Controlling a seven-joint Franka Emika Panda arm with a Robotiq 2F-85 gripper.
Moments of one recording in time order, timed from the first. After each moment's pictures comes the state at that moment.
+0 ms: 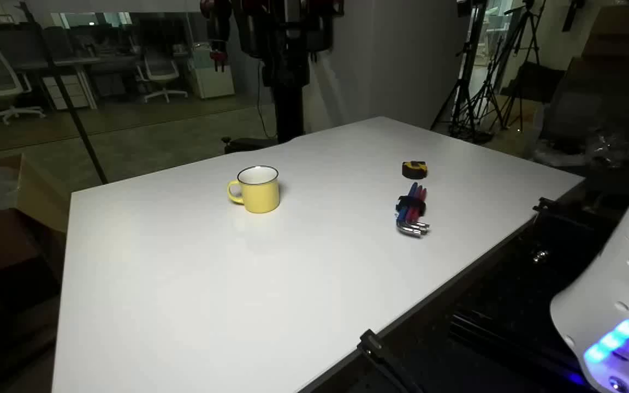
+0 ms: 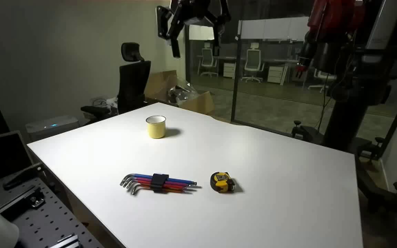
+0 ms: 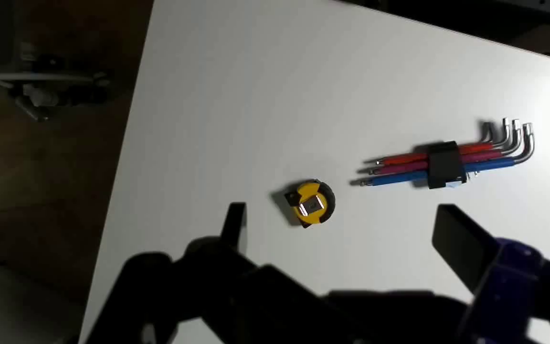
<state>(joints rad) -0.15 -0.30 -0.21 -2.21 -0.37 1.89 -0.48</state>
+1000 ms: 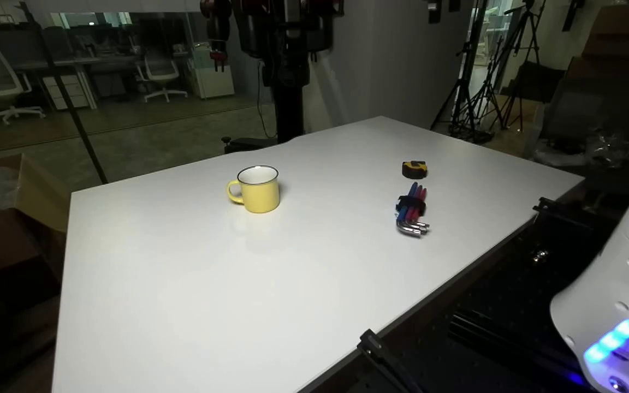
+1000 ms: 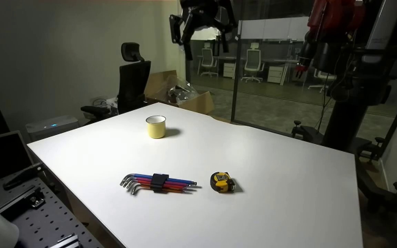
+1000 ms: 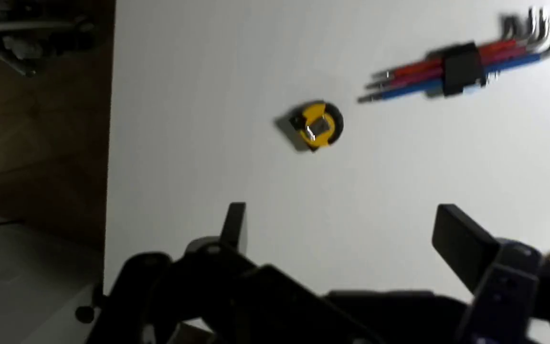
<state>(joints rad) -0.15 -0.24 -0.22 -2.21 -0.27 2.10 -0.42</state>
